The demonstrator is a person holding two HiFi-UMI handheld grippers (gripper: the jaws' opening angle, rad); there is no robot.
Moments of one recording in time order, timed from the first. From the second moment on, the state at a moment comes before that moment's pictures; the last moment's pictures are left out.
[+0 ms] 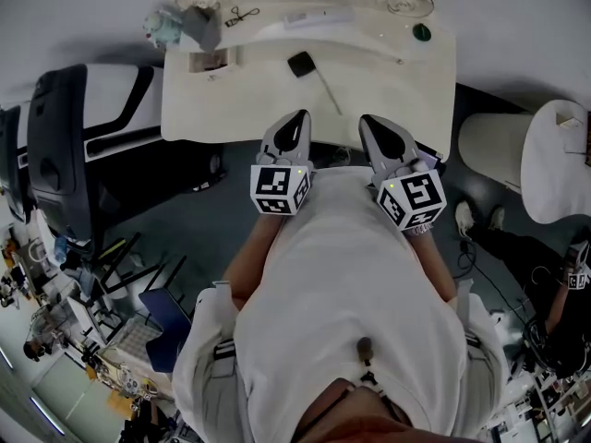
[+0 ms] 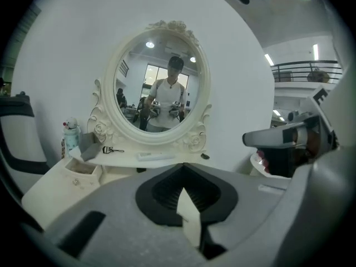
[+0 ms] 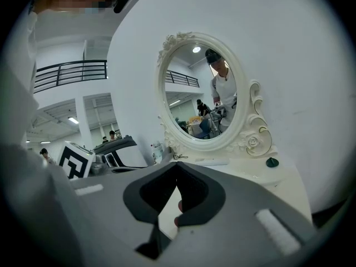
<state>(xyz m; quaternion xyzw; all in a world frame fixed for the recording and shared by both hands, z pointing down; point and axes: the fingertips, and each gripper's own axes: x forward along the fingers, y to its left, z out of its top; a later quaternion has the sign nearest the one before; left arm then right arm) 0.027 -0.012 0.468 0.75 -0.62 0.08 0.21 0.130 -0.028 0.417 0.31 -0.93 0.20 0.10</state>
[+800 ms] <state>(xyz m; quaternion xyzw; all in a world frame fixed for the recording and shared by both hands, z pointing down) 0.073 -0.066 0.661 0.67 -0.61 0.25 0.34 0.216 -0.022 0.440 0.43 -0.86 0.24 0.11</state>
